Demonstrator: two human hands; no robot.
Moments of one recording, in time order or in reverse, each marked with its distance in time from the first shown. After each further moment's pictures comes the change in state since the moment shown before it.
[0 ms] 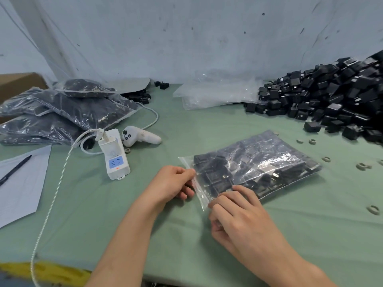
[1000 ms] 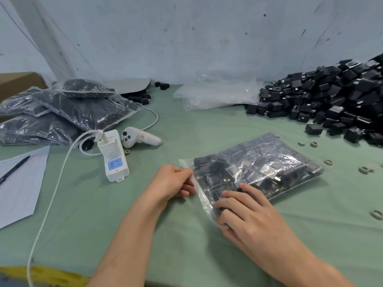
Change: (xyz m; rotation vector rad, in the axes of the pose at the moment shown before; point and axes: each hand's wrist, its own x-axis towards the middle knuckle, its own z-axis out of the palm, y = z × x) left_hand 0.012 0.001 0.001 -0.055 0.099 -0.060; right_hand -0.006 0.026 0.007 -0.033 0.093 -0.166
